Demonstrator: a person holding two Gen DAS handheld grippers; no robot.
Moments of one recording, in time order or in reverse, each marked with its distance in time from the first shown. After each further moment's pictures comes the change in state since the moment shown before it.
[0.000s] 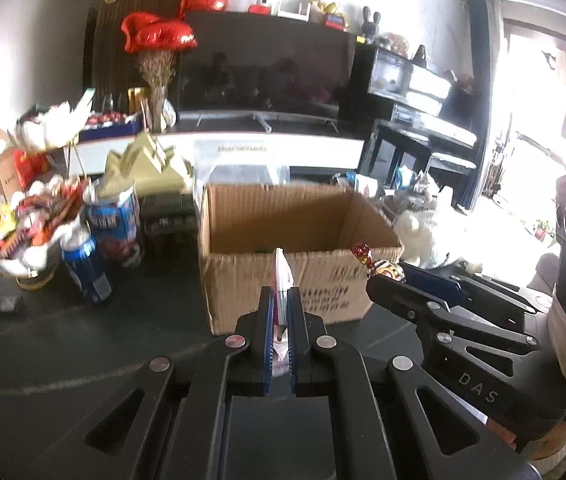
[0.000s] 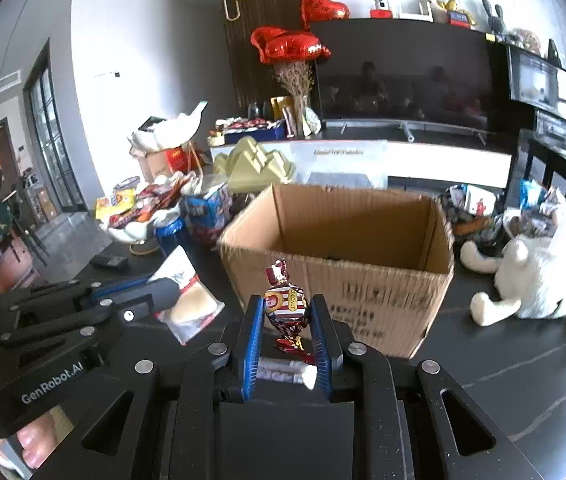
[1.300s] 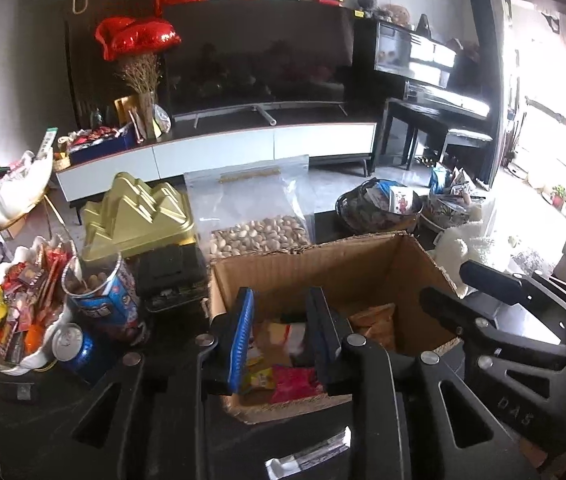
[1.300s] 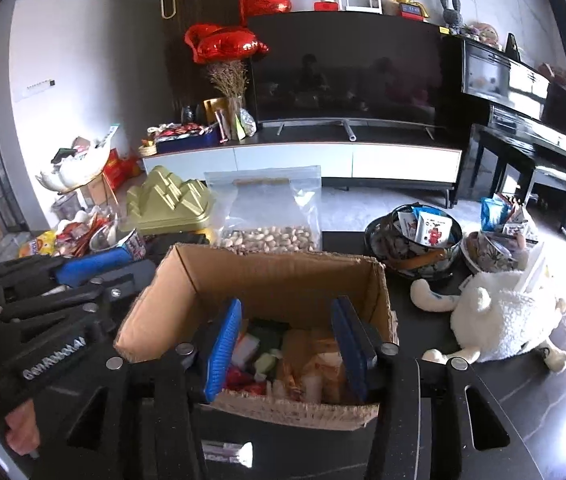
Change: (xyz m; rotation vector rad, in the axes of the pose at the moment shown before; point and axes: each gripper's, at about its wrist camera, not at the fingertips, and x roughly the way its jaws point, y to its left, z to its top) left arm 0.098 0.018 0.094 0.101 0.078 0.057; right arm 0.065 -0.048 0.076 0.087 0.040 -0.208
